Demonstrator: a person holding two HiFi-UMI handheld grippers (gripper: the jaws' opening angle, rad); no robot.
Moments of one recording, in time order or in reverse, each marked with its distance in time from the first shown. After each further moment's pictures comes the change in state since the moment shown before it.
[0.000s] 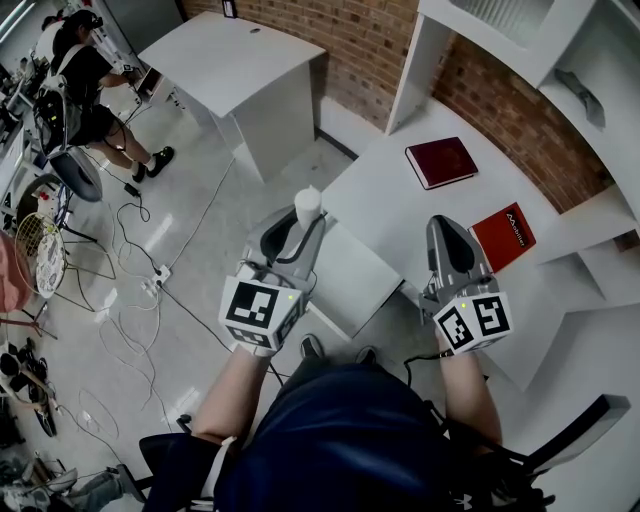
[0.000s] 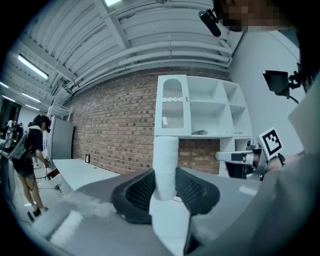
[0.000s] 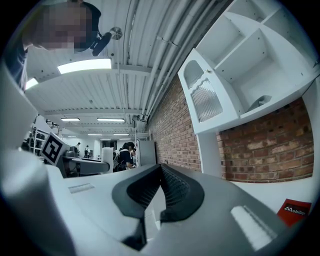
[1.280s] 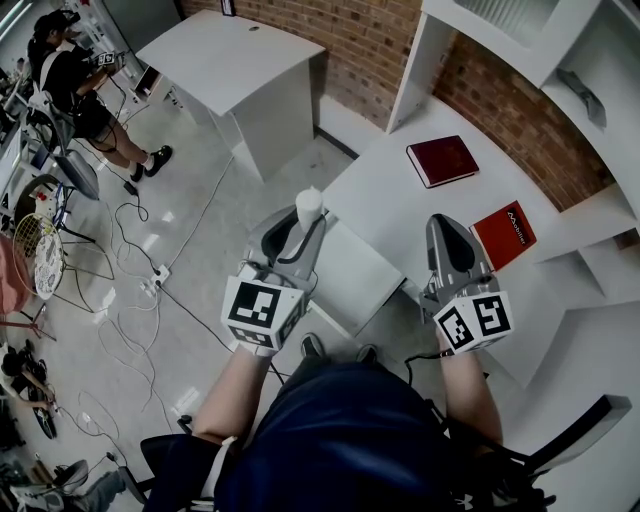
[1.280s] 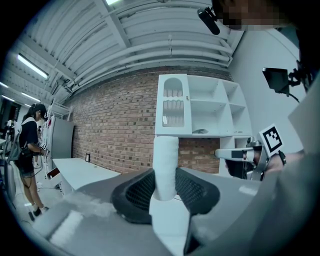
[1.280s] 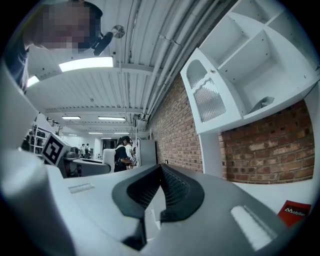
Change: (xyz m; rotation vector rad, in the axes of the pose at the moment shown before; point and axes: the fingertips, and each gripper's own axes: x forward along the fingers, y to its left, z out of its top) left arm 0.002 0.005 -0.007 0.001 0.012 -0.002; right arm 0.006 0.004 -0.001 -0.012 0.006 0.004
